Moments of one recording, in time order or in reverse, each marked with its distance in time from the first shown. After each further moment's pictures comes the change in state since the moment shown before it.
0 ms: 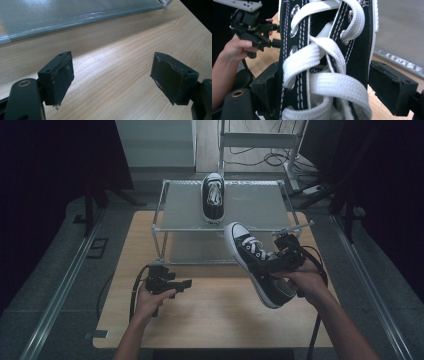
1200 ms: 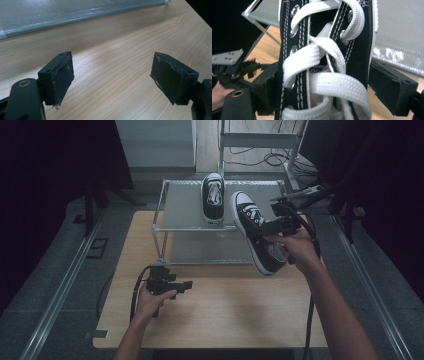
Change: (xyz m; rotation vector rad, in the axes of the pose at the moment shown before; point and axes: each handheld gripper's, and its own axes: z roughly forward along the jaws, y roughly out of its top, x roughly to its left) left arm 0.000 -0.002 0.005 0.018 -0.005 -0.012; right arm -0.022 0.076 0.003 -0.052 -0.125 0.131
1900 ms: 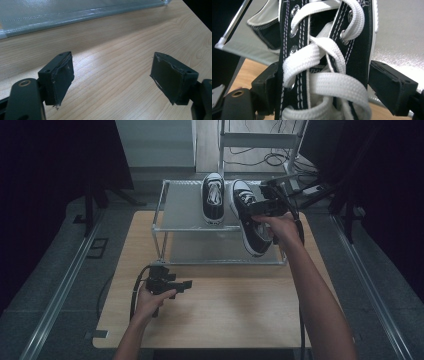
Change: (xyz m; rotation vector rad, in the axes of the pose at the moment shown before) left arm 0.002 0.000 -0.001 -0.007 -0.007 -0.007; right arm -0.005 0.050 0.034 0.017 -0.107 0.132
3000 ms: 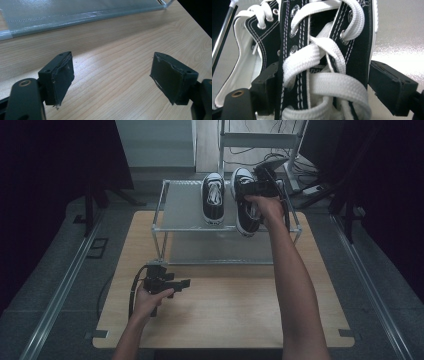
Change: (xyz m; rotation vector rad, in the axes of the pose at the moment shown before) left arm 0.005 0.000 -0.005 -0.012 -0.009 -0.014; right arm -0.005 0.058 0.034 -0.007 -0.124 0.168
